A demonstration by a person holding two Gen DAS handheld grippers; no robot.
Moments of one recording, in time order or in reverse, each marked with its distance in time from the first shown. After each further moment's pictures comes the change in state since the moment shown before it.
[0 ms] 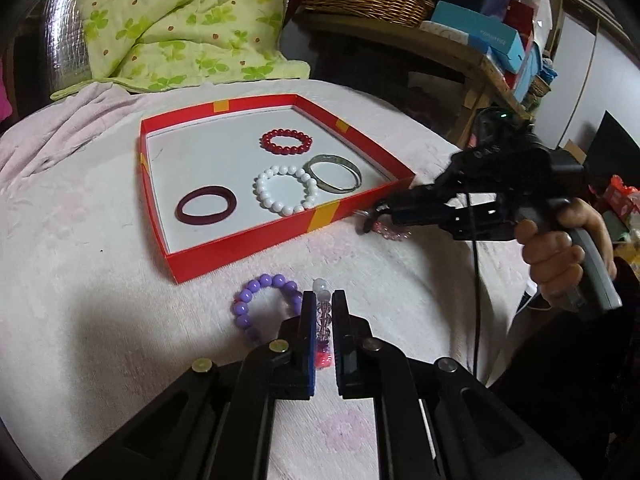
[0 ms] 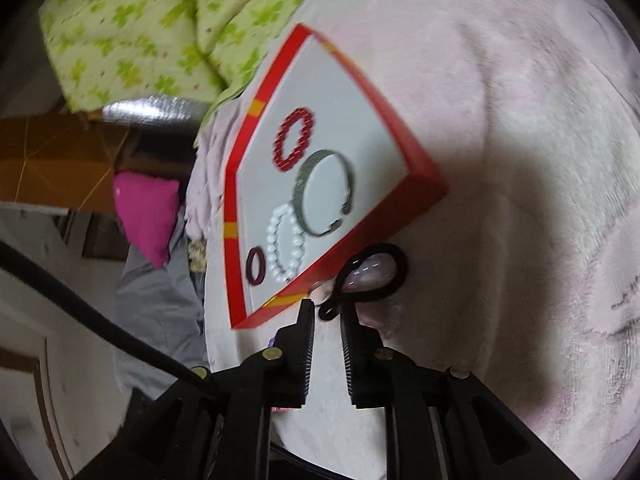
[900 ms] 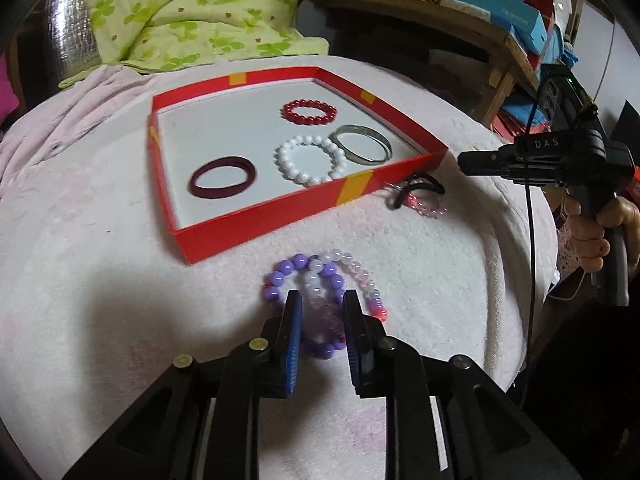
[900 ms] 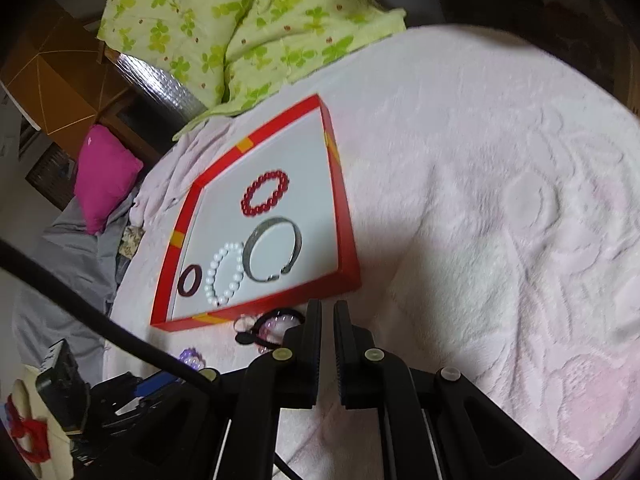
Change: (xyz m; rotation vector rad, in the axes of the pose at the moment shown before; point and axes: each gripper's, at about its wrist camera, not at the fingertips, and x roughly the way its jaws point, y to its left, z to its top) left arm 0.024 0.007 -0.005 -0.006 0.085 0.078; right arm -0.049 0.023 0.001 -0.390 -0.187 -0.304
